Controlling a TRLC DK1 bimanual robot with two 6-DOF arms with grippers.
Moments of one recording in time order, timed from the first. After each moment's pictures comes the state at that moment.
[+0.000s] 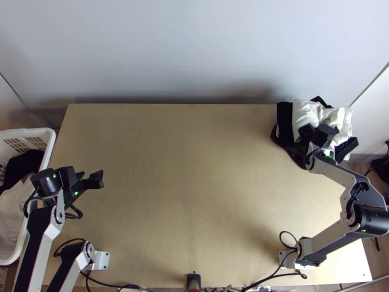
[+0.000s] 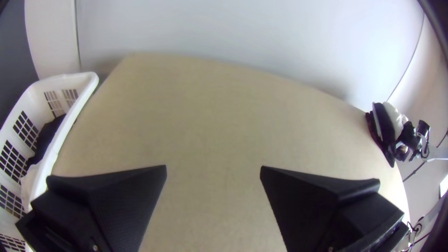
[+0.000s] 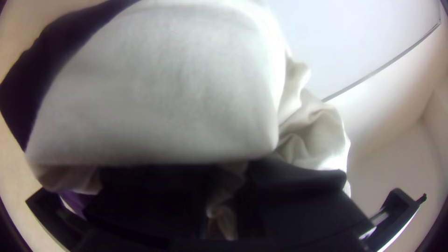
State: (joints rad) left arm 0.28 0.79 0.50 -0.33 0.29 0.00; right arm -0.15 1.73 0.84 0.47 0.30 -0.84
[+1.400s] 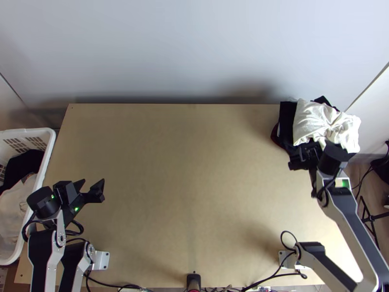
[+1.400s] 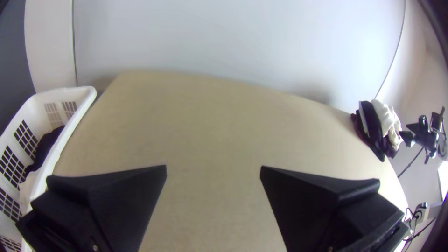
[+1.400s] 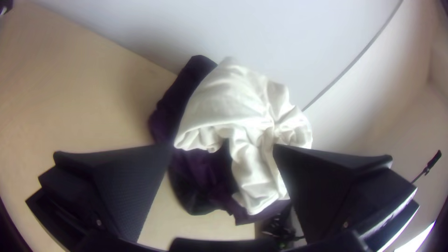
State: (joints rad) left arm 0.27 0.45 0.42 -0.47 0.33 -0.01; right arm 0.03 0.97 0.66 -0.09 0.30 -0.52
